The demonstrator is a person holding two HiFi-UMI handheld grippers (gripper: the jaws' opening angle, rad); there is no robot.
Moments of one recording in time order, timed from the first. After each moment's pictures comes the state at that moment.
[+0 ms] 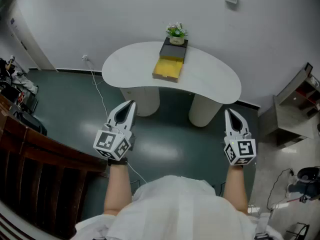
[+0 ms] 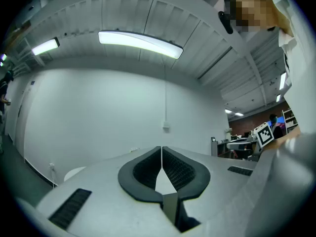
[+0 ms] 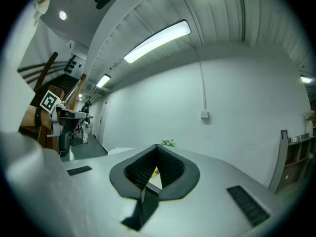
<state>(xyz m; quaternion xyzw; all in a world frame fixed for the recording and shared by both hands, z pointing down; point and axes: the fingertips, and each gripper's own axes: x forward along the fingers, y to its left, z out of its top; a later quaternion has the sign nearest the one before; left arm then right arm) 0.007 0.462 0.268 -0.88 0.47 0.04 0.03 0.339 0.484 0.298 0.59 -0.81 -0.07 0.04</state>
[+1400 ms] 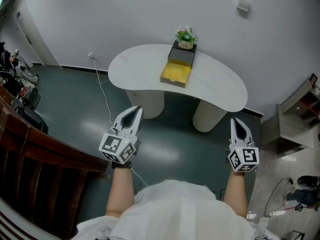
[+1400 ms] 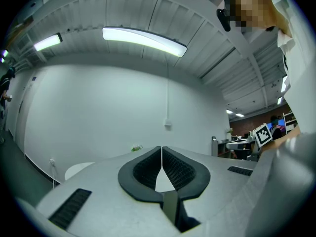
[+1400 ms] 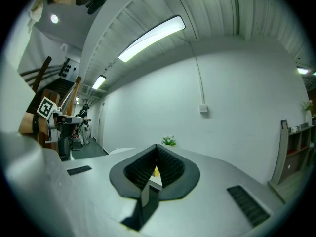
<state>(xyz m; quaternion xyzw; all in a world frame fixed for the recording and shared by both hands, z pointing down) -0.011 0.446 0.285 -0.88 0.47 0.04 0.01 0.333 0.465 0.311 0.59 -0.80 -0.03 0.03</state>
